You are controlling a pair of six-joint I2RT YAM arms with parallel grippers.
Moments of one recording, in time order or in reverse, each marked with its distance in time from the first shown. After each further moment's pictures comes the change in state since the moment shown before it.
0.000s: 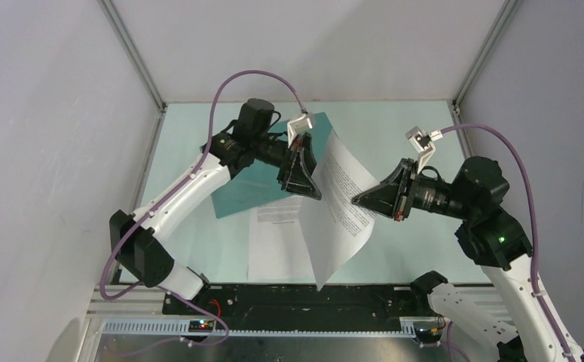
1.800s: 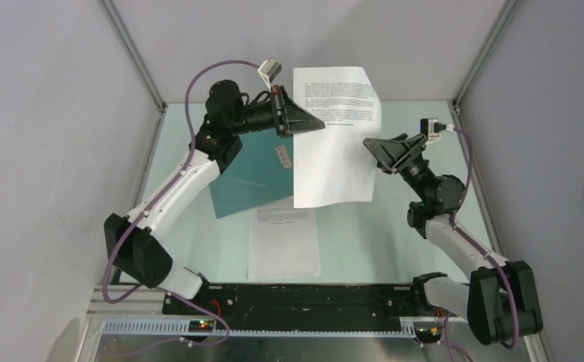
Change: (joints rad) left arm 0.121 -0.019 -0.007 0.634 -0.369 -1.079; right arm -0.273 0.394 -0.639 1.785 0.216 0.906
